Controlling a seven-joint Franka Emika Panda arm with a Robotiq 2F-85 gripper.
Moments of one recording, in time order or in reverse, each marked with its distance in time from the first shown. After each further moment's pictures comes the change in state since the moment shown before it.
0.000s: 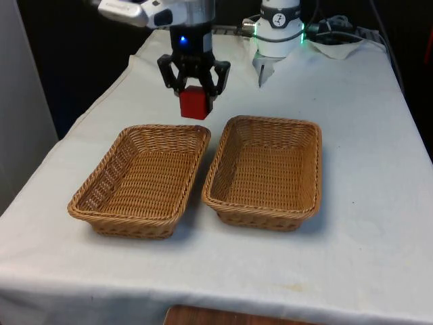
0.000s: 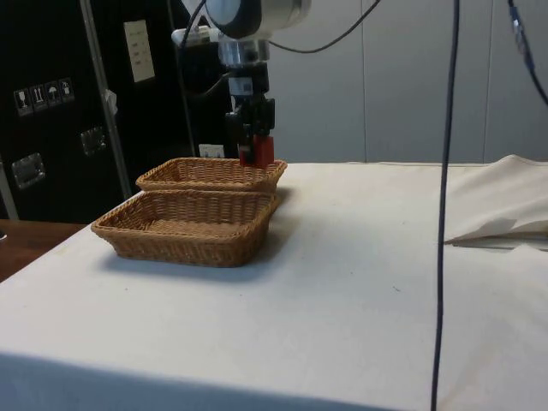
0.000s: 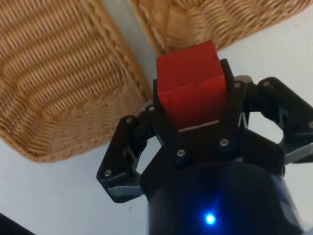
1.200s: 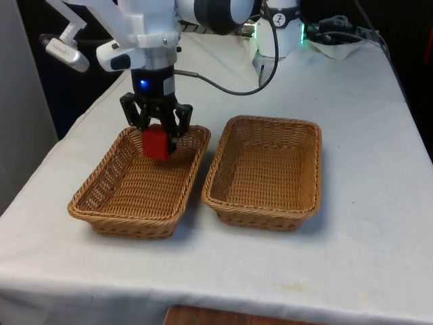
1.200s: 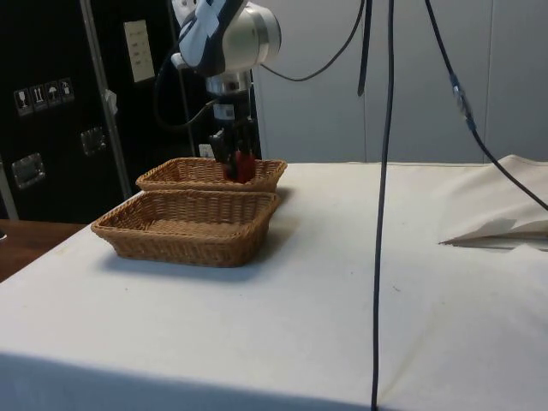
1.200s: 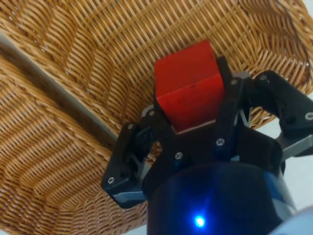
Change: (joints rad) arm -0.047 0.337 -0.074 0.318 0.218 -0.037 -0.114
